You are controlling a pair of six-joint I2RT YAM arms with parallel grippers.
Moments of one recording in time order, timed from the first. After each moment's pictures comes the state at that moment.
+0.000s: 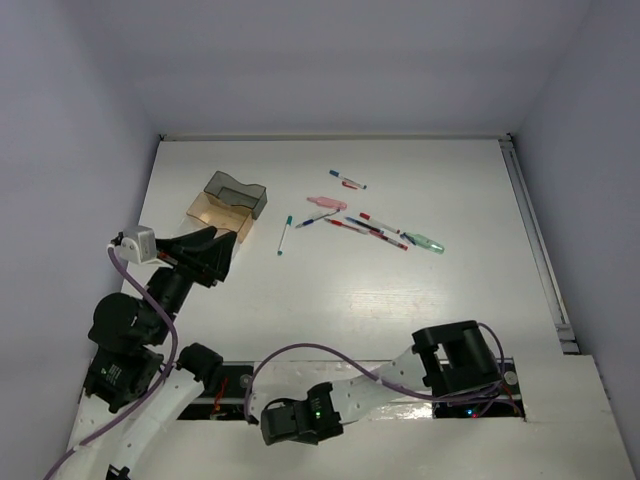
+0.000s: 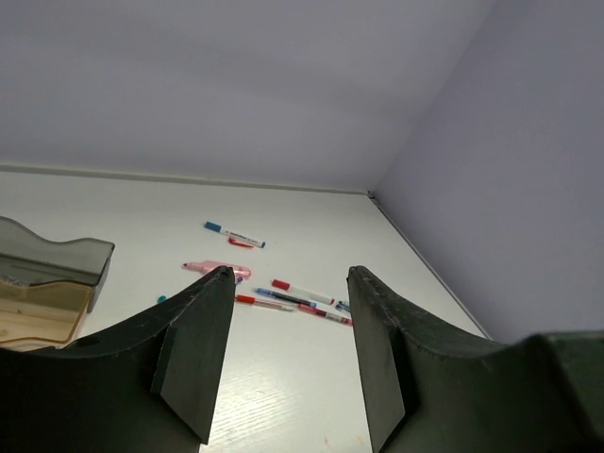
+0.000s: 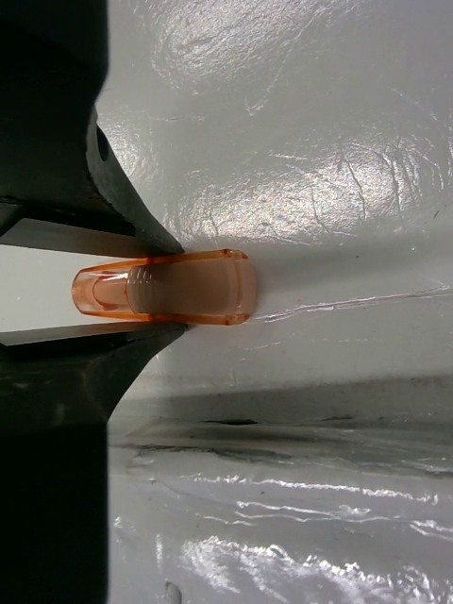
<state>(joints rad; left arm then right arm) -0.50 0.29 0.82 -0.31 -0.08 -0.42 1.81 1.99 1.26 -0.45 0.11 0.37</state>
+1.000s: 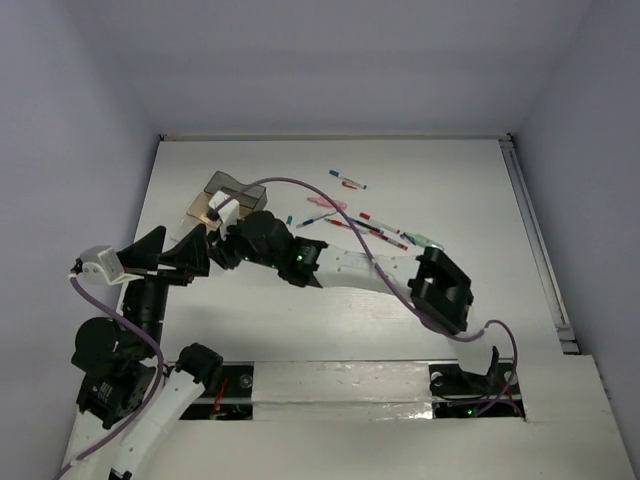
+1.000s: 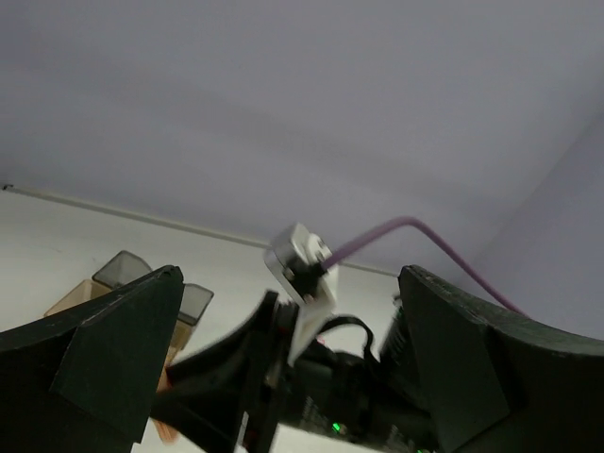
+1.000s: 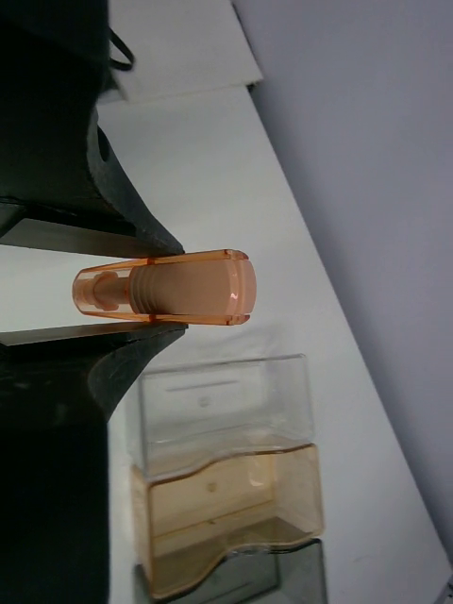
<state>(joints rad) -0.50 0.20 0.83 -0.27 -0.36 -0.33 1.18 2.04 1.67 0.21 0.03 0.11</state>
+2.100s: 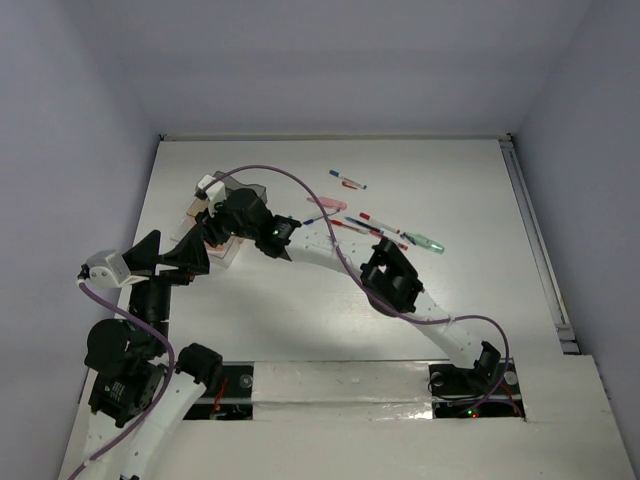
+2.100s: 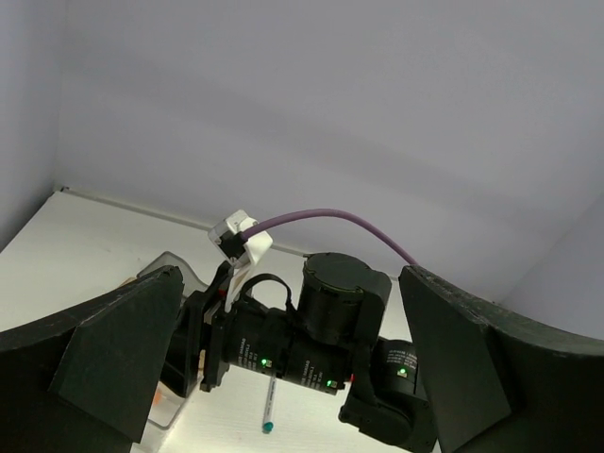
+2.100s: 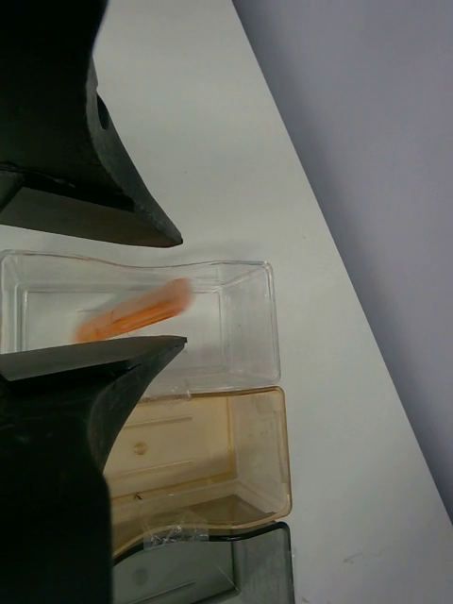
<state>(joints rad) -0.44 0.15 0.73 -0.23 -0.41 -0.29 1.05 2.55 2.29 0.08 -0.15 0.07</state>
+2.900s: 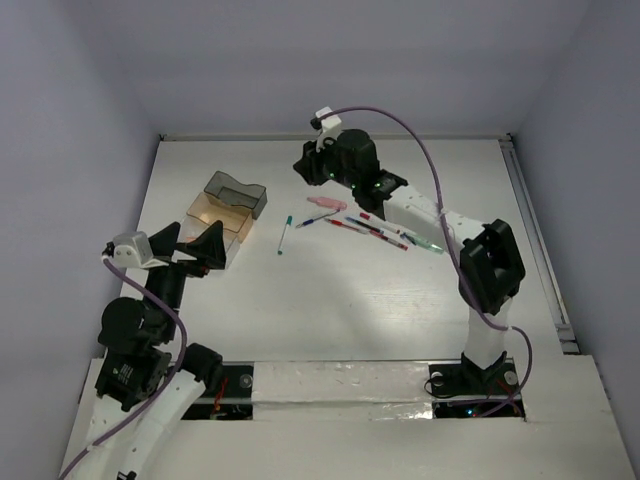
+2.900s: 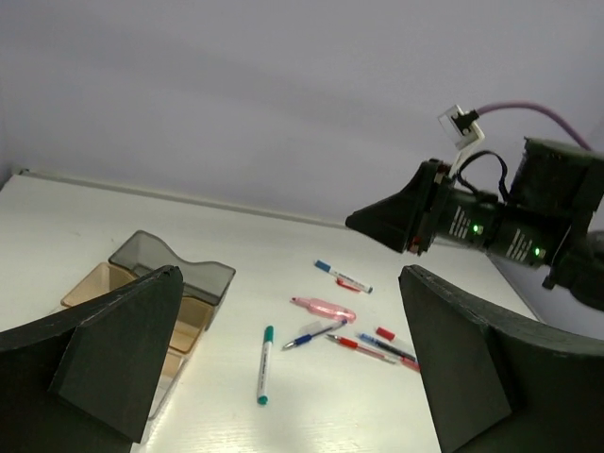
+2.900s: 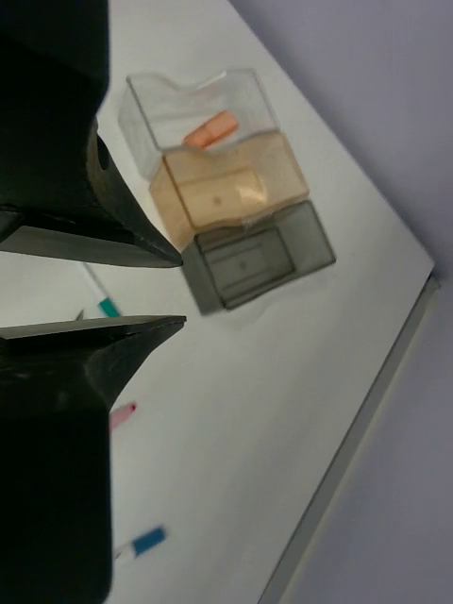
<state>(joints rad) -0.44 0.24 0.73 -0.22 -0.32 -0.29 0.71 1.91 1.61 0.14 -0.16 0.14</state>
